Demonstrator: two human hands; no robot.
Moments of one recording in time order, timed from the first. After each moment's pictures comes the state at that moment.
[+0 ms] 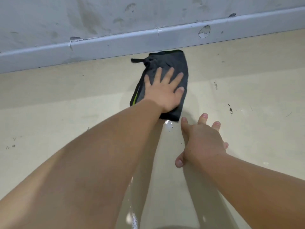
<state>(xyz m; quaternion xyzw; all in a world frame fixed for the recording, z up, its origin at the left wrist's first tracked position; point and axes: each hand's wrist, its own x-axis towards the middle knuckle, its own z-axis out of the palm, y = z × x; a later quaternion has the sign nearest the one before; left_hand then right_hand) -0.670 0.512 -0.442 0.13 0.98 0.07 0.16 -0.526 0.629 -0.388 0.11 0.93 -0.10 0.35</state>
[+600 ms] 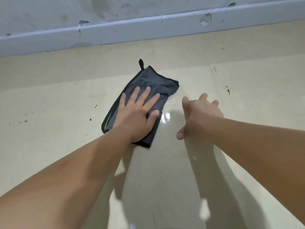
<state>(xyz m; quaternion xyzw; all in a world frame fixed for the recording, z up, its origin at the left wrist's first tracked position) -0.514 0.418 -0.452 0.11 0.99 0.06 0.08 -0.521 0.627 -0.385 0.08 0.94 -0.07 0.32</state>
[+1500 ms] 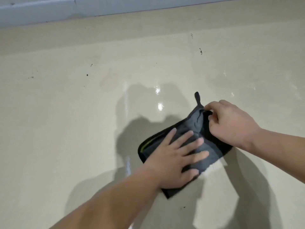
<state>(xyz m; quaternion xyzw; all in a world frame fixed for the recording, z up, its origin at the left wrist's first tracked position) -0.226 0.547 -0.443 0.41 0.90 0.09 0.14 -0.300 0.752 -0.352 0.01 0.97 -0.15 0.17</state>
